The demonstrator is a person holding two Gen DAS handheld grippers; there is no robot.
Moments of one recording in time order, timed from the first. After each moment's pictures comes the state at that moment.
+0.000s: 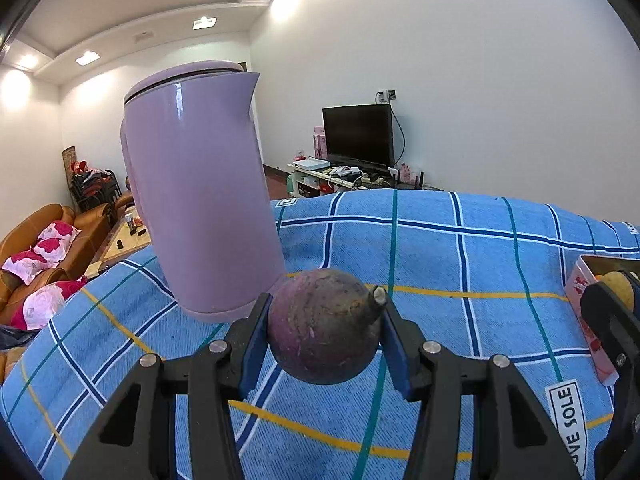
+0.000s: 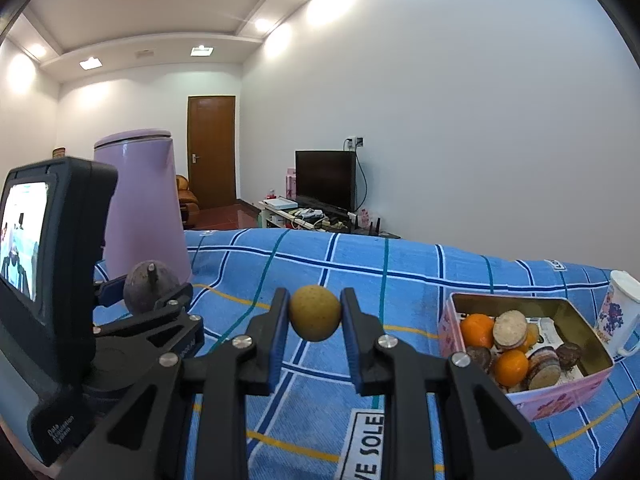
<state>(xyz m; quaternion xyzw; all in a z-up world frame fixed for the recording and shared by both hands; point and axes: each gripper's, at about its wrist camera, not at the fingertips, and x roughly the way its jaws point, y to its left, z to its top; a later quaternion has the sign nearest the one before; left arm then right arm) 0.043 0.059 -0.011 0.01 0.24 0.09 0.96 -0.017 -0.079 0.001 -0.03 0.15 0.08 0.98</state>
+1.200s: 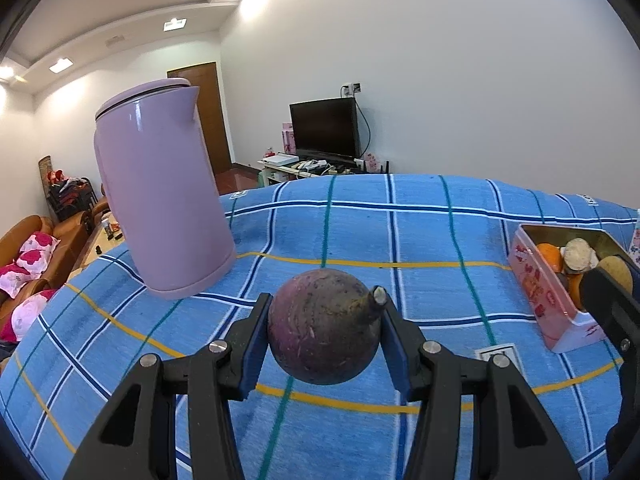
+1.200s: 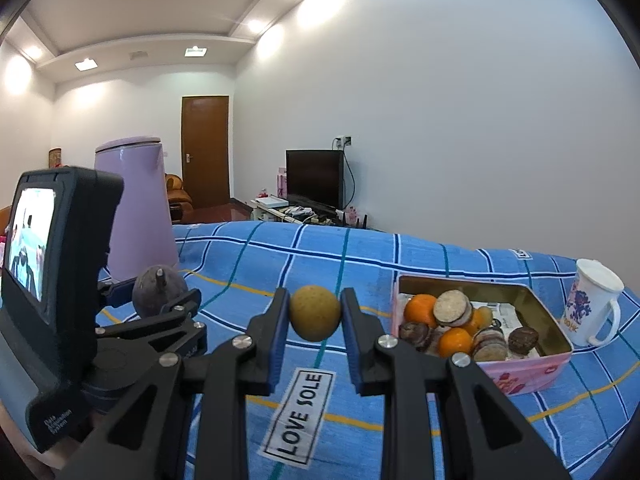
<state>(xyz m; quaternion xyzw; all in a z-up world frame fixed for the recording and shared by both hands) 0.009 0.006 -0.011 0.03 0.26 0.04 0.97 -0.052 -0.126 0.008 -0.03 0.16 0.07 0.98</state>
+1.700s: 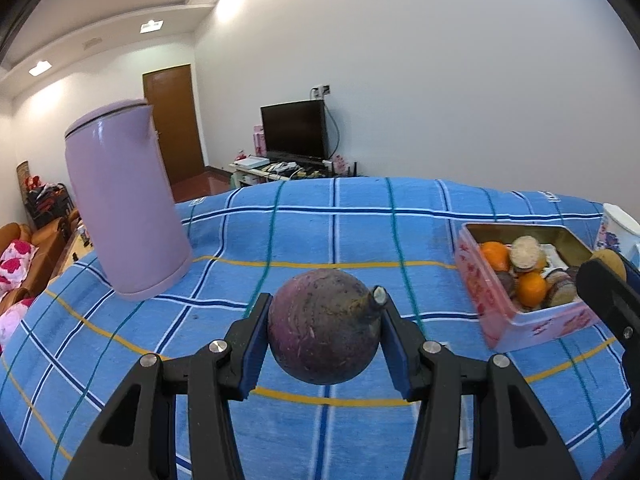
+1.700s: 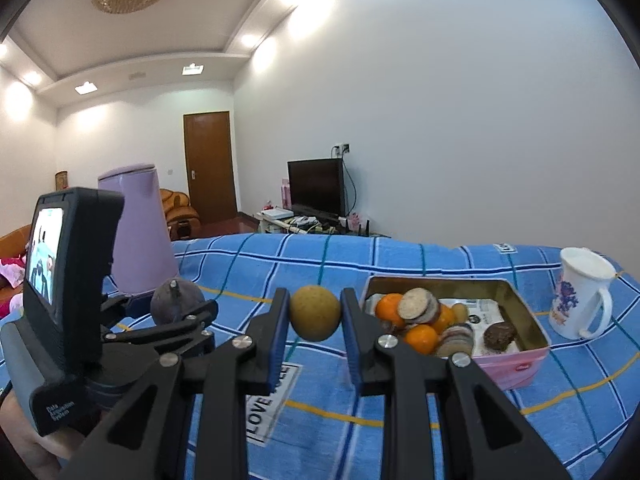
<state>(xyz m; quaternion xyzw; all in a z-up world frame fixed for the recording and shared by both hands) -0.003 -0.035 -0.002 0.03 0.26 -0.01 0.97 -0.073 -0.181 0.013 0.00 0.14 0.09 0.99</state>
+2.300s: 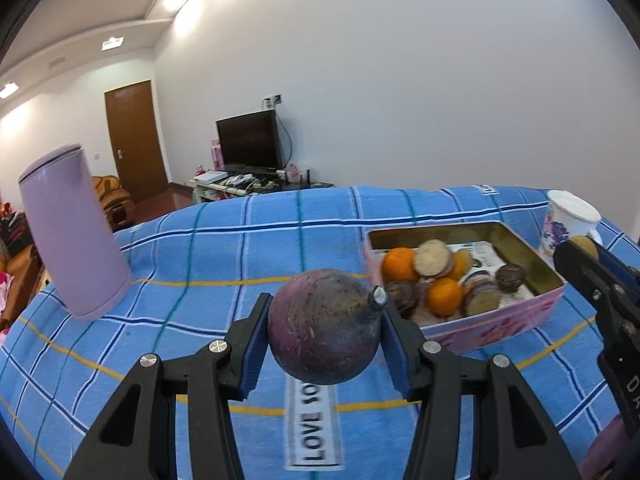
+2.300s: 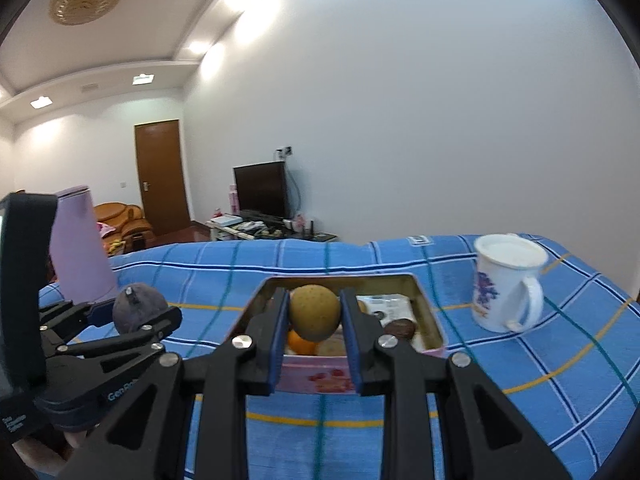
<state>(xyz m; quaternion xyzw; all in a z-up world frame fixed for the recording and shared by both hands) -0.014 -0.119 0.008 0.05 0.25 -0.08 0.96 -0.080 -0.267 0.018 0.03 0.14 -0.01 0.99</state>
